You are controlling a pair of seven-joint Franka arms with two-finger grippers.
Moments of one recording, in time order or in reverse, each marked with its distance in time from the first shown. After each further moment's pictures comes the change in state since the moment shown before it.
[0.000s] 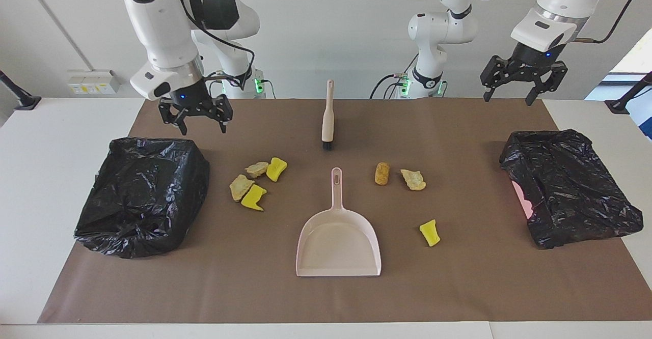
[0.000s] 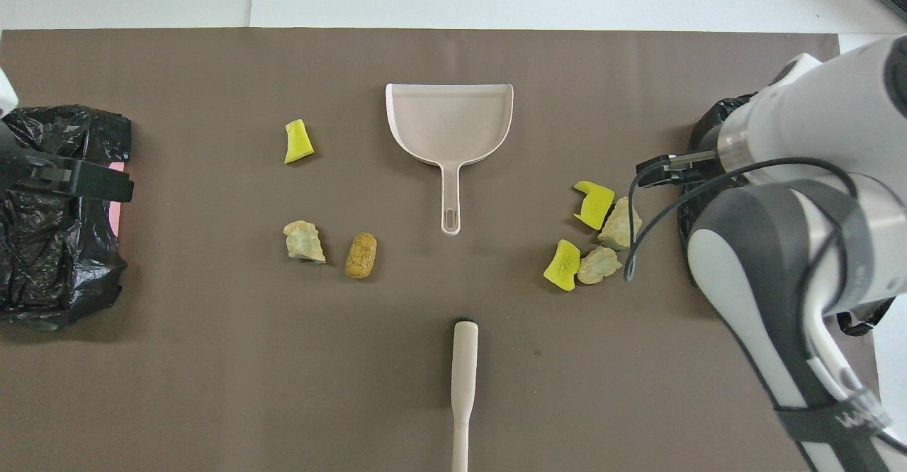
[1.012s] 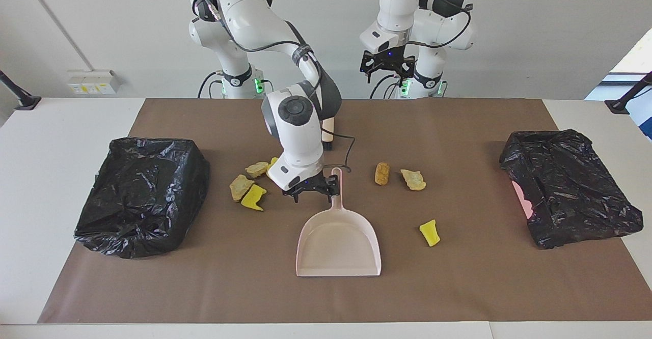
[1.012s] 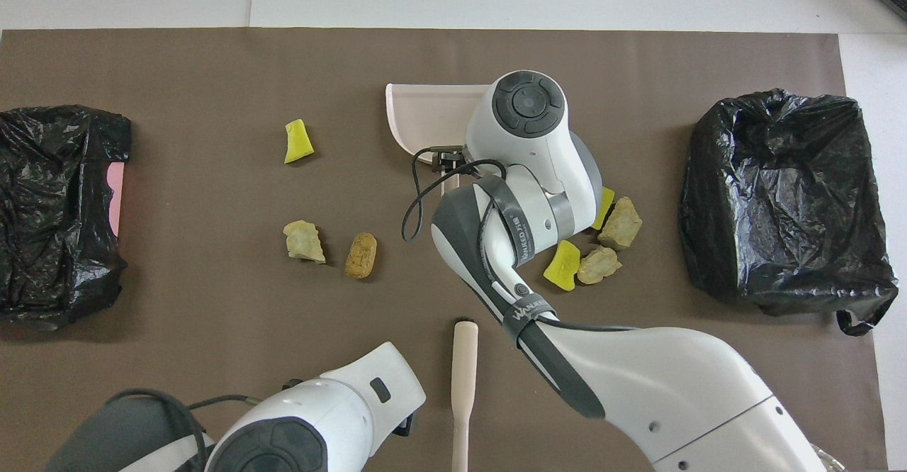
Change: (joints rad) left arm -0.598 -0.321 -0.016 -0.760 -0.053 0.348 -0.581; right arm 0.217 0.410 0.018 0.319 0.116 0.090 0.274
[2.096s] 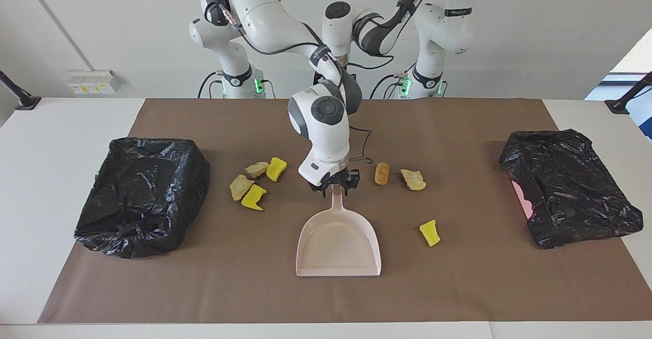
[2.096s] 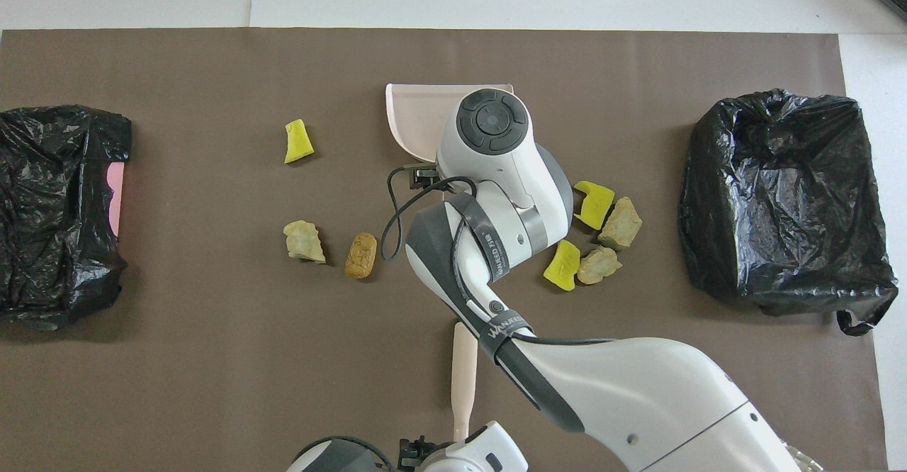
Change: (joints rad) left arm -0.328 0.206 0.001 -0.174 -0.003 0.380 -0.350; right arm 0.042 -0.004 0.024 -0.019 0.000 -0.013 -0.003
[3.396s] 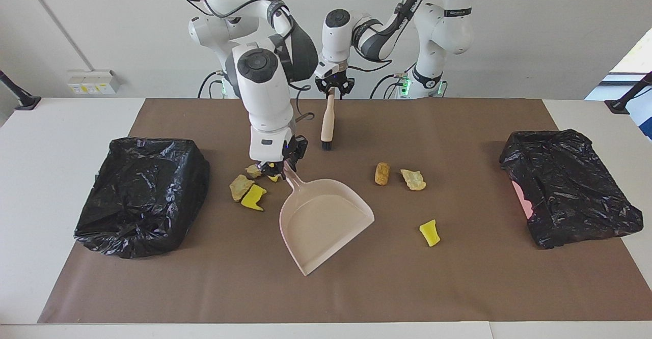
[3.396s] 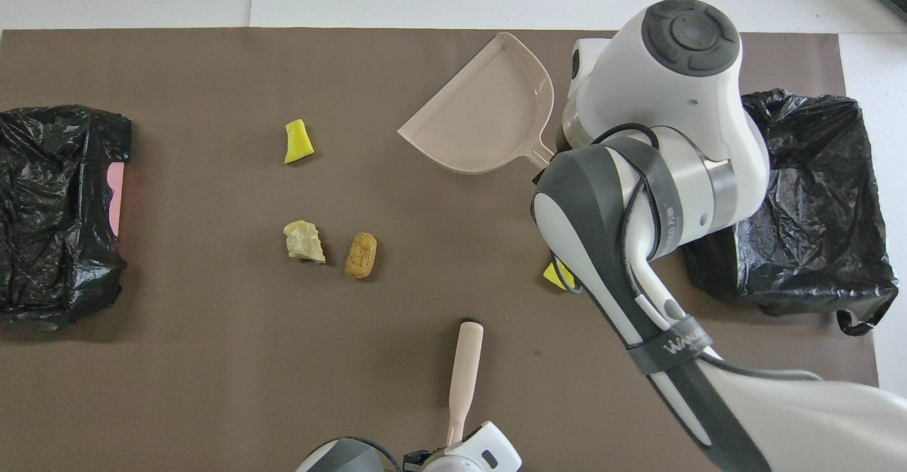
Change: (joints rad) left arm -0.020 0.029 0.008 -0.002 -0.080 0.036 -0.006; right arm -0.218 -0.249 -0.017 -0.062 -0.015 -0.321 -1.210
